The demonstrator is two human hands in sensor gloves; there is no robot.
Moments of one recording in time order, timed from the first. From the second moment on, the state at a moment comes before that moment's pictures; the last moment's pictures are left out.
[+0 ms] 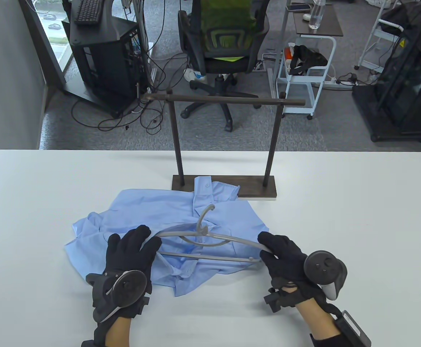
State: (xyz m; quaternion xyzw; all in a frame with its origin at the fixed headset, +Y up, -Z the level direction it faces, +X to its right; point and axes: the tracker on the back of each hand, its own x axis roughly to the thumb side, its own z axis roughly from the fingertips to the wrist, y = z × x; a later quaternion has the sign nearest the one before) left_hand -0.211 -0.665 -0.254 0.24 -0.09 0.13 0.96; right_hand 0.171 -0.718 -0.305 0.13 -0.14 0.86 0.47
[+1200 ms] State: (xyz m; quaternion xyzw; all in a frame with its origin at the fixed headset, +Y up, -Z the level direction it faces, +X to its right) left_hand -0.244 -0.696 -0.272 0.20 -0.04 0.21 0.96; right_hand 0.084 -0.706 -0.309 0.19 -0.16 0.88 0.40
